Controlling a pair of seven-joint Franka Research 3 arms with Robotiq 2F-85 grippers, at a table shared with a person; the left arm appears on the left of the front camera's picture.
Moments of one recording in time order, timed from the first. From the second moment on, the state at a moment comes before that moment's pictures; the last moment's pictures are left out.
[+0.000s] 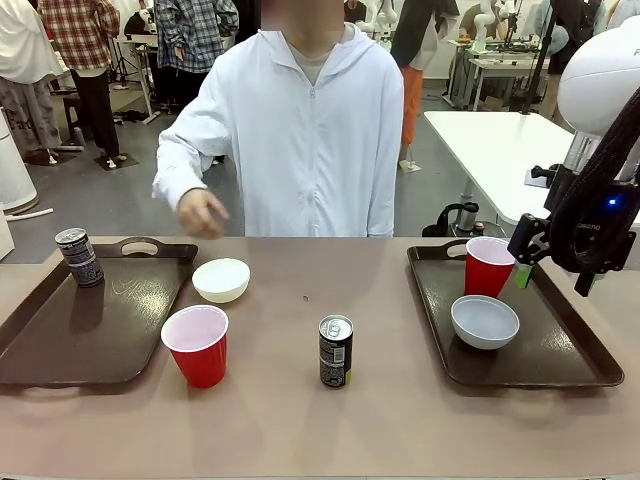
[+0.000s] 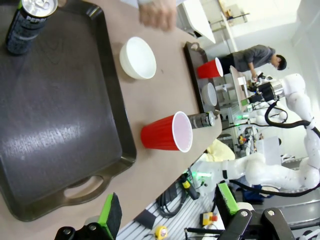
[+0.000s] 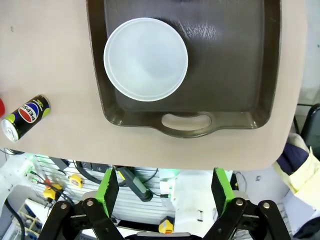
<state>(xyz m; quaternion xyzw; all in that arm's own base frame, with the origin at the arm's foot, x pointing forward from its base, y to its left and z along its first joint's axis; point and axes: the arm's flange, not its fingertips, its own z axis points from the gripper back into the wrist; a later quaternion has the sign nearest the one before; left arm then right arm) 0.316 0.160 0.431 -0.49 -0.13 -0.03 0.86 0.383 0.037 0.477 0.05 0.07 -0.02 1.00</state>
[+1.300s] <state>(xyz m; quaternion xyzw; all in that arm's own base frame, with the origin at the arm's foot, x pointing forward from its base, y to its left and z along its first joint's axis) 0.295 0.013 0.578 -0.19 -0.07 -0.06 0.98 0.332 -0.281 0.456 0.50 0.02 0.01 0.87</state>
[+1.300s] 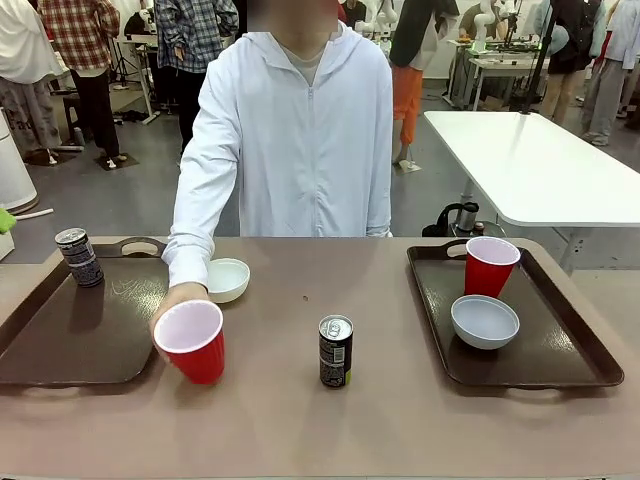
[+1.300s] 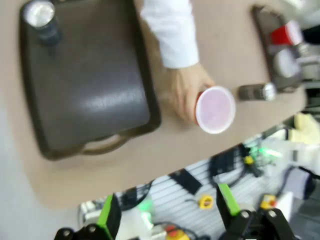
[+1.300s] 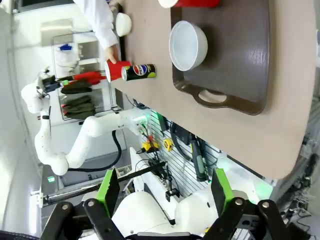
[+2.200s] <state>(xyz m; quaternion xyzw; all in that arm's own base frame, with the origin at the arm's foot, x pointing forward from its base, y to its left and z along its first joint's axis) 0.353 -0.105 0.506 -0.06 -0.06 -0.07 0.99 0.334 -0.307 0.426 0.54 0.01 0.01 0.84</state>
